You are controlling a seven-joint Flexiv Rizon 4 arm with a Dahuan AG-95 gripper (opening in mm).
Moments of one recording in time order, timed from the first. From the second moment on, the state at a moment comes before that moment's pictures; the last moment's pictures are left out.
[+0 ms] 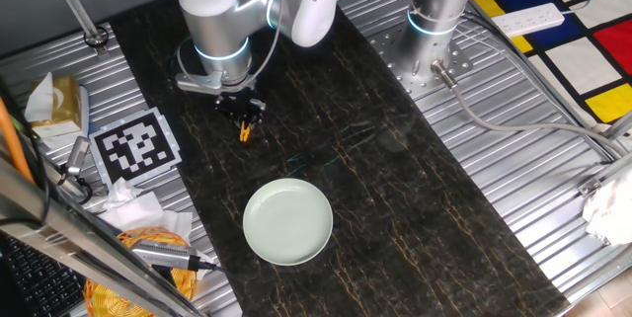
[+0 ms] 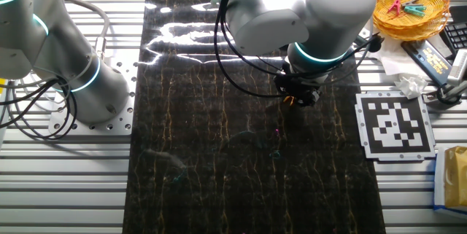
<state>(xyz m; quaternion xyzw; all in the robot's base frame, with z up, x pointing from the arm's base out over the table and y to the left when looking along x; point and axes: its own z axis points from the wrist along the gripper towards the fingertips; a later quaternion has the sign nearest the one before) 0.509 -0.015 0.009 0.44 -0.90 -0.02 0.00</state>
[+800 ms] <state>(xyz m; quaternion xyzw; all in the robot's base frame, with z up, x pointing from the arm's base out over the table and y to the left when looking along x) 0.509 -0.015 0.009 0.44 -0.90 -0.02 0.00</state>
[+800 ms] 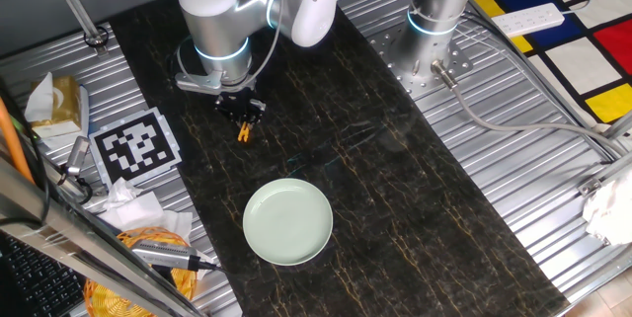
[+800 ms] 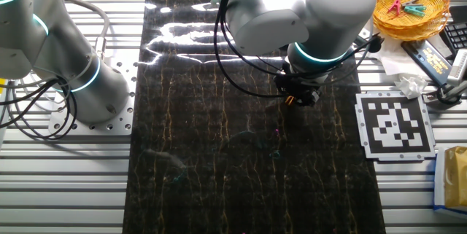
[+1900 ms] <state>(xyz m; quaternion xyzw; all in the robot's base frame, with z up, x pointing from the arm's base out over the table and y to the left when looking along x) 0.506 -0.010 0.021 0.43 -0.90 -0.01 0.00</state>
